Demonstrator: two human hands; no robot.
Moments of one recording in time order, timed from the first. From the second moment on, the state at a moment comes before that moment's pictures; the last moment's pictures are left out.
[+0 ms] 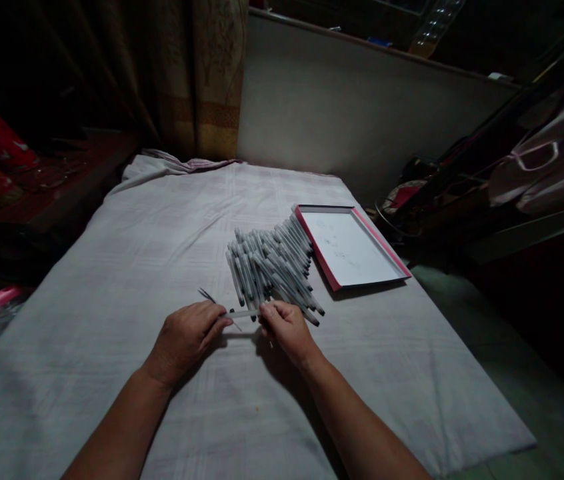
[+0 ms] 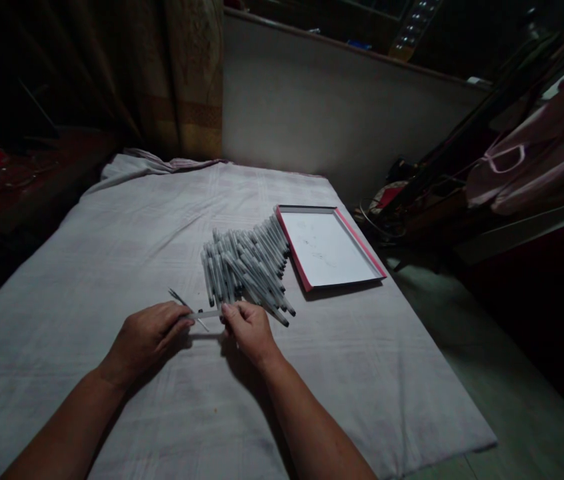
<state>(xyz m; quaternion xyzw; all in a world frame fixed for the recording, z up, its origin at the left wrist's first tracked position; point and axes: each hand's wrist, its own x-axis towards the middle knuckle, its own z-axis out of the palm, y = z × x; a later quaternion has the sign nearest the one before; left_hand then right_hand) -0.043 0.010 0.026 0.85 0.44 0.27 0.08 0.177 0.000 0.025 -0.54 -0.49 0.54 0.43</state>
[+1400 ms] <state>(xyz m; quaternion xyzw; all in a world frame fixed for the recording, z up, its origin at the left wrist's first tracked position) -0.102 0.057 0.050 0.69 0.60 0.23 0.35 0.217 0.010 0.024 -0.55 -0.59 0.33 0.50</state>
